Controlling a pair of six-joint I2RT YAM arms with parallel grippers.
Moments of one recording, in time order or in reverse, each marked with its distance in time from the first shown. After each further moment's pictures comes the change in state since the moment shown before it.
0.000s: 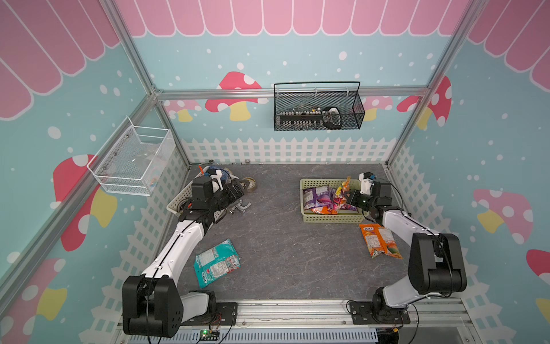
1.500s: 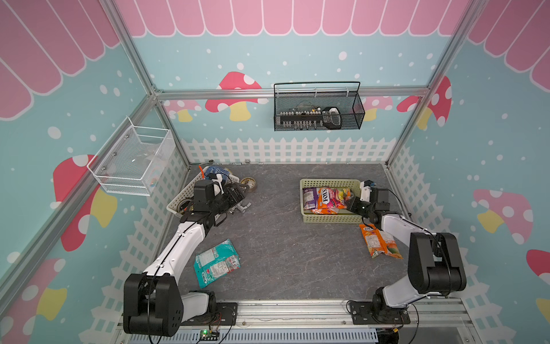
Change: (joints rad) left arm 0.000 0.009 -0.039 -0.010 -0.027 0.003; right arm -0.007 0.002 -0.068 -0.012 0.099 0.009
